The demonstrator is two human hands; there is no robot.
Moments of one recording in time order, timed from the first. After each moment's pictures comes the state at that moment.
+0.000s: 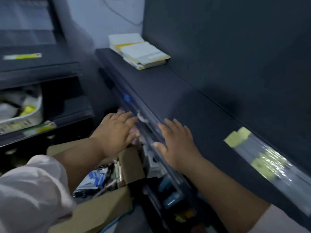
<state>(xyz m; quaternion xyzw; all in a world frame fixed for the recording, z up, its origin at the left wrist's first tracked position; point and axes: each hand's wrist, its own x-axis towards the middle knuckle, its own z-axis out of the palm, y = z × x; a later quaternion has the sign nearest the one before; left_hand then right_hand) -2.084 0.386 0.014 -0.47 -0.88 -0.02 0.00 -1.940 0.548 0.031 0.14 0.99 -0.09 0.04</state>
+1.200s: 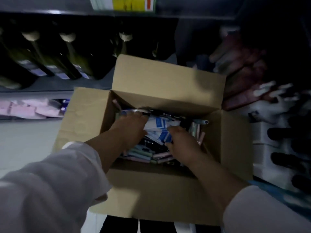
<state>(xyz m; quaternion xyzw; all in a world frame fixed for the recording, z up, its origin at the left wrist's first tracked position) -2.183 0.193 -0.350 -0.22 -0.92 -0.06 -0.31 -2.129 0.377 -0.351 -0.01 0.93 -0.16 0.34</state>
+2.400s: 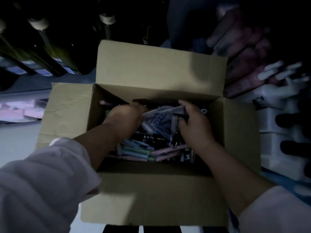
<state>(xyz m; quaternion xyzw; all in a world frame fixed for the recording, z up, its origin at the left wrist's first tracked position) -2.193 0.201 -0.377 -0.26 -0.93 -0.17 -0.18 -2.142 0.405 -0.362 0.14 0.90 -0.38 0.14</state>
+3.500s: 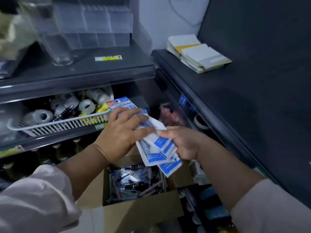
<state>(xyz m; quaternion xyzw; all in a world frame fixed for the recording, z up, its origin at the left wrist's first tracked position) -2.164 0.201 -0.011 -0.53 -0.78 -0.11 0.31 -2.088 0.401 0.021 0.21 0.57 -0.75 0.26</state>
